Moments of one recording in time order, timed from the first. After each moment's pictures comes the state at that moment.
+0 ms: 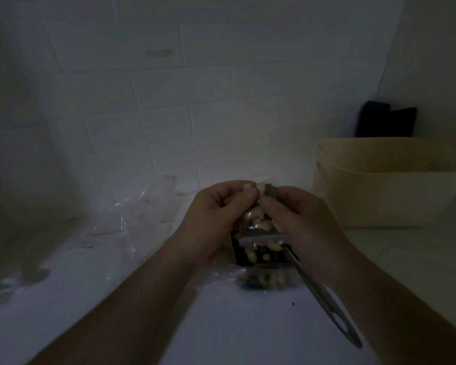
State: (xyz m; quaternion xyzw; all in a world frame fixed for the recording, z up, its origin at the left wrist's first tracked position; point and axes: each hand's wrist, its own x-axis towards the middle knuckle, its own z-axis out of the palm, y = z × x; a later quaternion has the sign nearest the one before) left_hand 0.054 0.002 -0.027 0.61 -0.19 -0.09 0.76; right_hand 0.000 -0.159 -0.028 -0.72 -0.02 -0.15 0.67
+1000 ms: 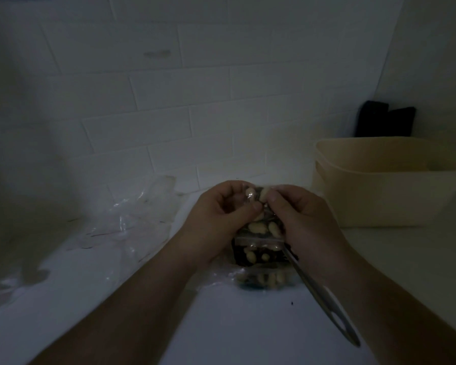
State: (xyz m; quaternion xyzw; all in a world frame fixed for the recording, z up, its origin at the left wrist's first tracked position) left_hand 0.057 0.003 -0.034 0.64 -0.26 -0.06 0.72; right_hand 0.002 -0.158 -0.029 -0.74 0.00 -0.19 0.64
